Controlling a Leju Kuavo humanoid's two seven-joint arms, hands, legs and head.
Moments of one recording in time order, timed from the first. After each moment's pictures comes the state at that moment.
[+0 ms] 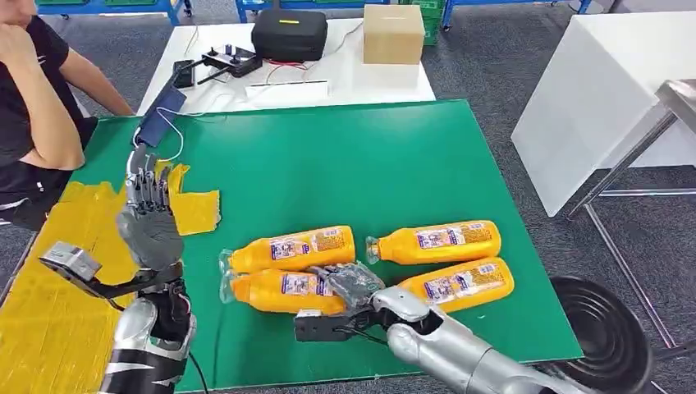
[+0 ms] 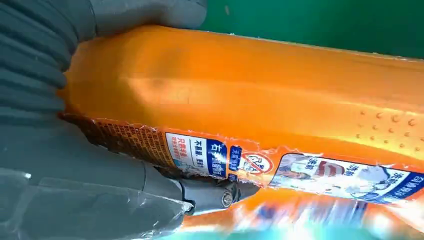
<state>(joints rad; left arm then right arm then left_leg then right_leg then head) -0.17 -0.15 -0.04 -1.50 0.07 0.04 -0.50 -0.45 -0.11 1.08 -1.08 0.42 0.00 0.05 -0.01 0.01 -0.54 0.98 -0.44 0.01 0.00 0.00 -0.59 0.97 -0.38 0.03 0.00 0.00</state>
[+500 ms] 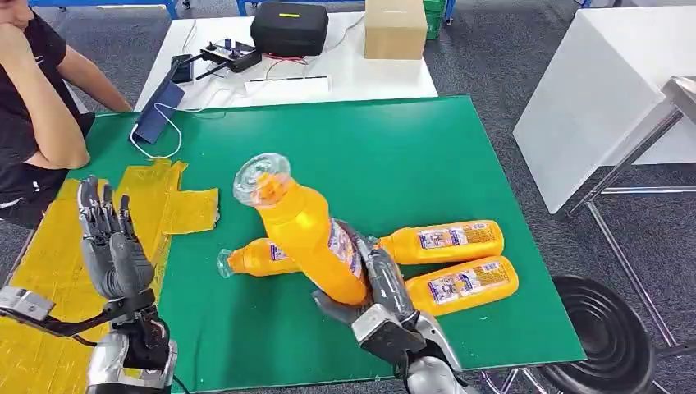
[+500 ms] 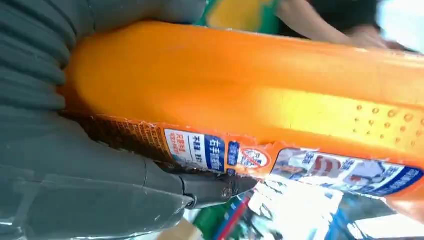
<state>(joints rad) -0.03 -0.16 0.06 -1.61 0.23 -0.06 -0.48 -0.05 -0.02 0.62 -1.66 0.26 -0.18 -0.33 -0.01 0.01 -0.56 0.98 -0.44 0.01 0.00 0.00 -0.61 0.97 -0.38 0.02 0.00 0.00</state>
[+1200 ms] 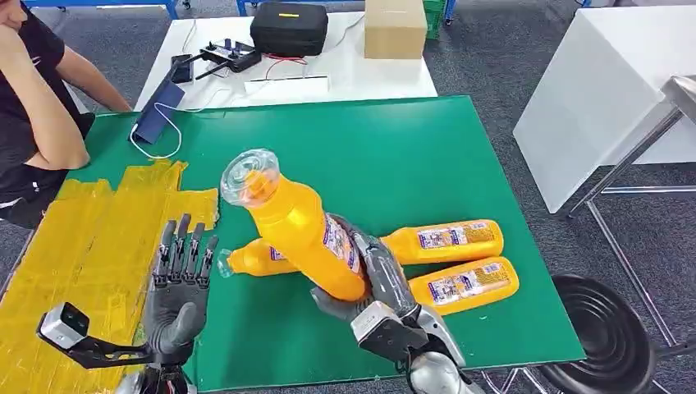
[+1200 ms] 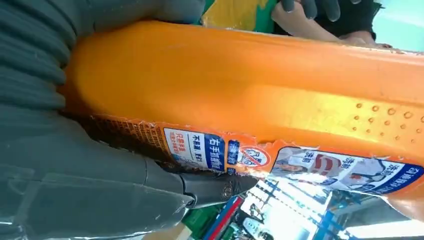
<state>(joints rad) 0.12 -0.11 -0.11 -1.61 0.52 -0.52 -0.32 -0.05 0.01 0.59 -1.68 0.30 -0.08 -0.30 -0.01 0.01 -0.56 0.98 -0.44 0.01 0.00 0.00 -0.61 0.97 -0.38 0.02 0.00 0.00</state>
